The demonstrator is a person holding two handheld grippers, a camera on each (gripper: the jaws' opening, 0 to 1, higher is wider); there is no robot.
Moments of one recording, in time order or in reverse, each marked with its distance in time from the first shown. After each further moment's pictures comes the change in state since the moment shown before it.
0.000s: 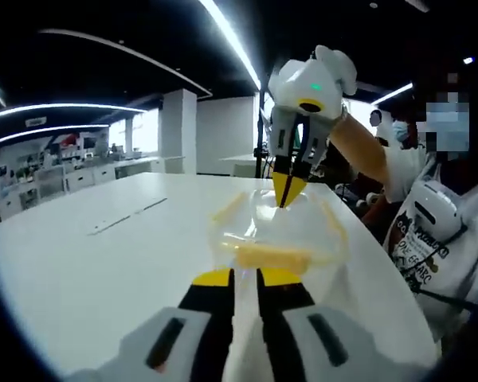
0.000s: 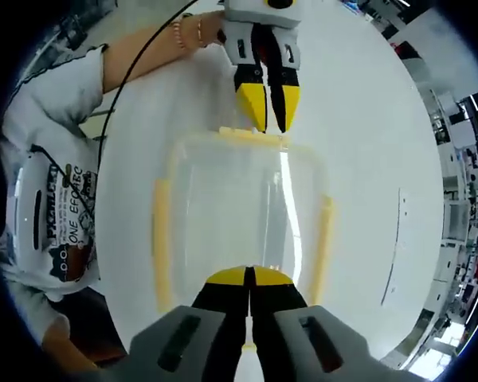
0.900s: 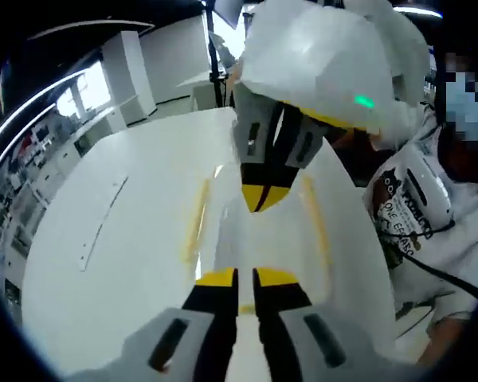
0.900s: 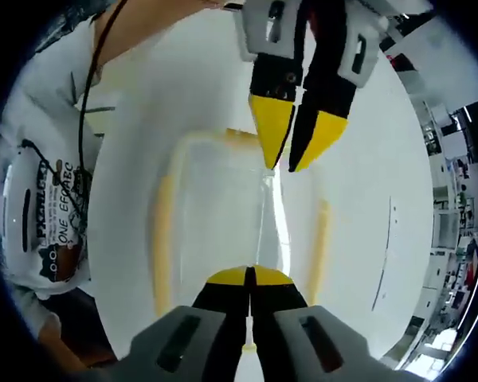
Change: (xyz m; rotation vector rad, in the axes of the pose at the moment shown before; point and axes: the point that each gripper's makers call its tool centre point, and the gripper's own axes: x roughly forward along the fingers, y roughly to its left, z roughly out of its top) left arm 0.057 -0.040 0.032 0.233 0.589 -0.153; right arm 0.001 0.001 -0.004 -0.046 -0.048 -0.079
